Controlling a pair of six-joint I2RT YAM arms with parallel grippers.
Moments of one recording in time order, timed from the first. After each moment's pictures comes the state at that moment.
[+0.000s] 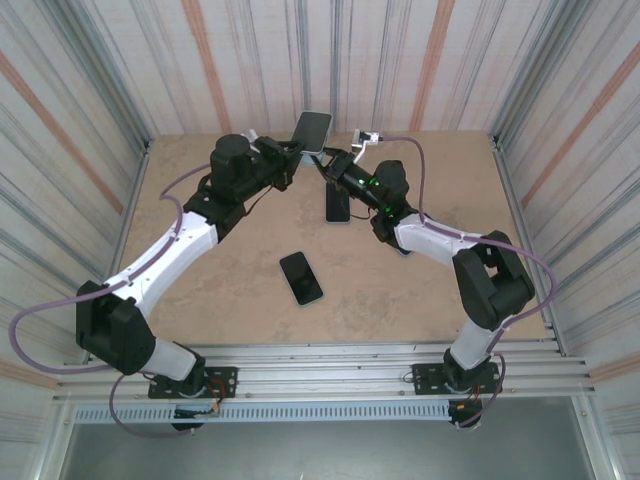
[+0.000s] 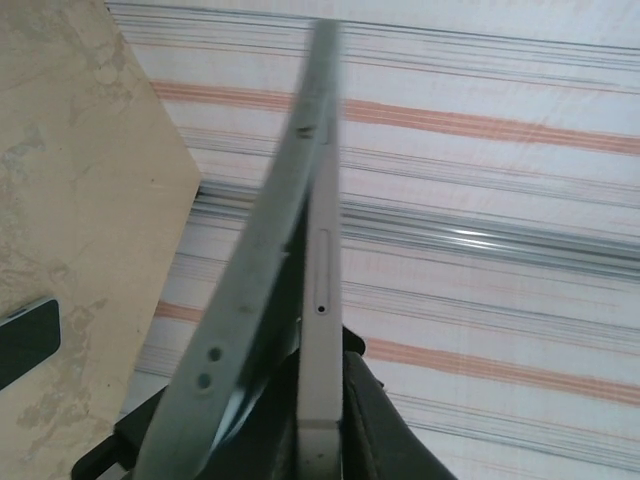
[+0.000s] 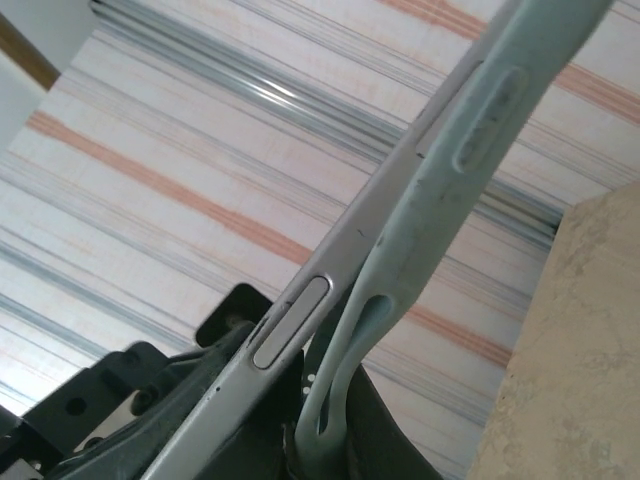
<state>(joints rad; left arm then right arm) -0.50 1.44 1.27 0.06 0.20 -1.63 0.57 1.72 1.09 0.89 -0.36 1.25</state>
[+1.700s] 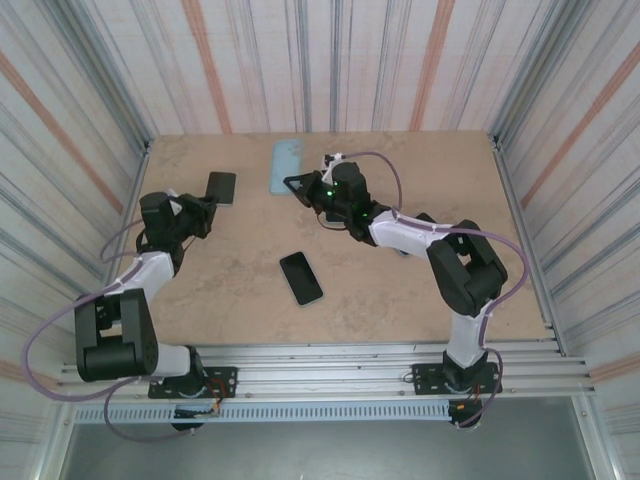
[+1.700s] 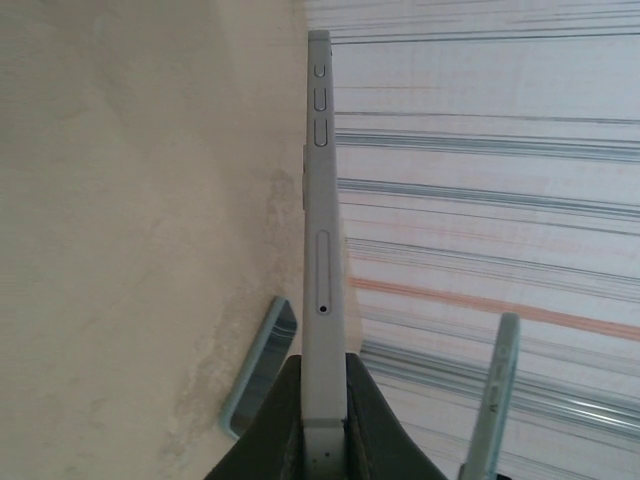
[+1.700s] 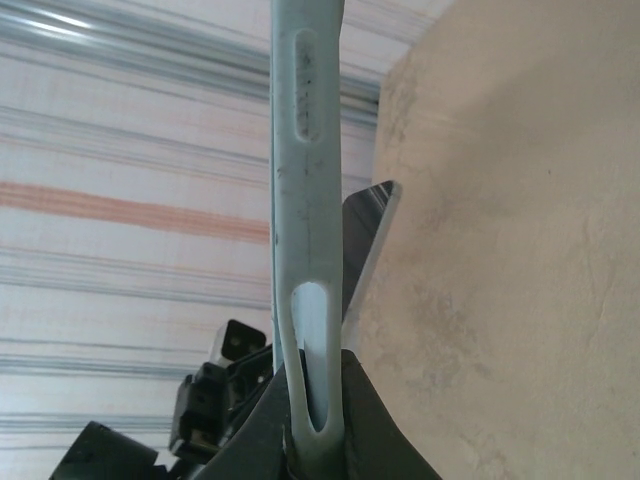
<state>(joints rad) 0.12 1.38 0.65 0.34 0.51 -1.33 0.68 1.89 1.24 0.46 -0.28 1.25</state>
